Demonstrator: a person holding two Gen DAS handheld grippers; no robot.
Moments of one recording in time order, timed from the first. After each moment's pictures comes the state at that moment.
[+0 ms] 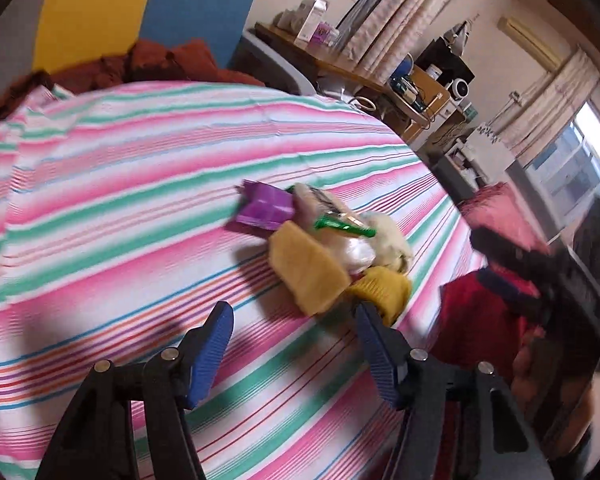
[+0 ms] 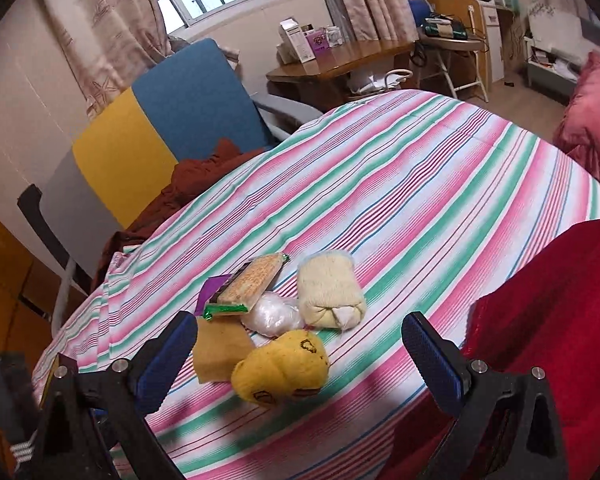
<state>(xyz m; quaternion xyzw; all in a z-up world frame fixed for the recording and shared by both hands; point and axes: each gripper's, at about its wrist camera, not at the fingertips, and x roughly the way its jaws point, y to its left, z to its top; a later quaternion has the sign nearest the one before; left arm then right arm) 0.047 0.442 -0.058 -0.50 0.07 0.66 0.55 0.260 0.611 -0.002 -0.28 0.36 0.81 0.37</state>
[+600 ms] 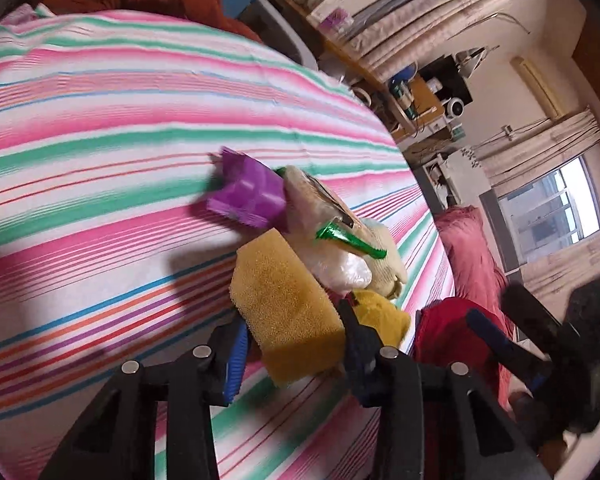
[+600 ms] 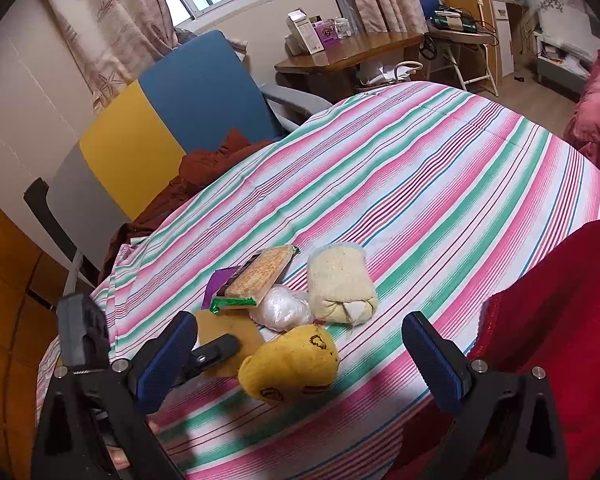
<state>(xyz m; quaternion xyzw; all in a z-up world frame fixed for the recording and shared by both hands) 0.031 0.465 -0.100 -0.57 -0.01 0.60 0.56 0.253 0.609 -0.007 -0.29 0.36 0.81 0.36</state>
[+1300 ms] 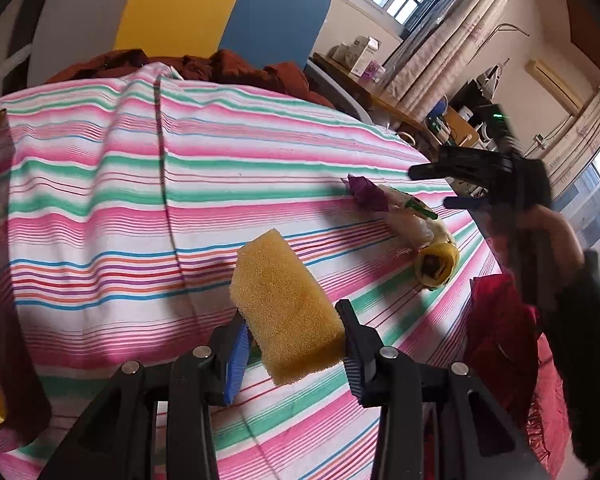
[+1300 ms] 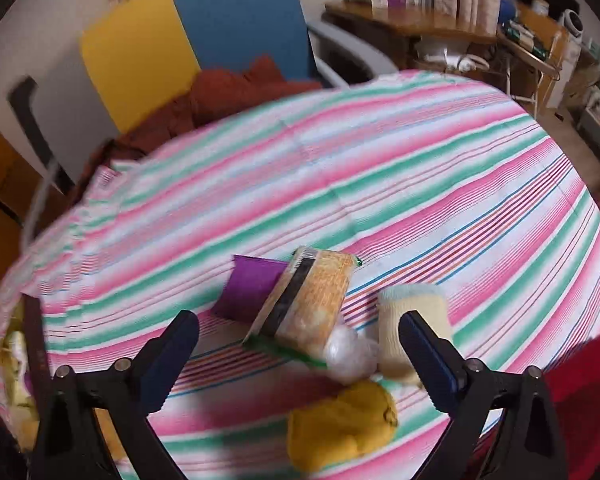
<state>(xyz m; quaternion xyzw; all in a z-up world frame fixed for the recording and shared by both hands) 0.017 0.292 -0.069 -0.48 0.03 0.72 0.50 0.110 0.641 -0.022 -0.47 0.28 0.78 0.32</state>
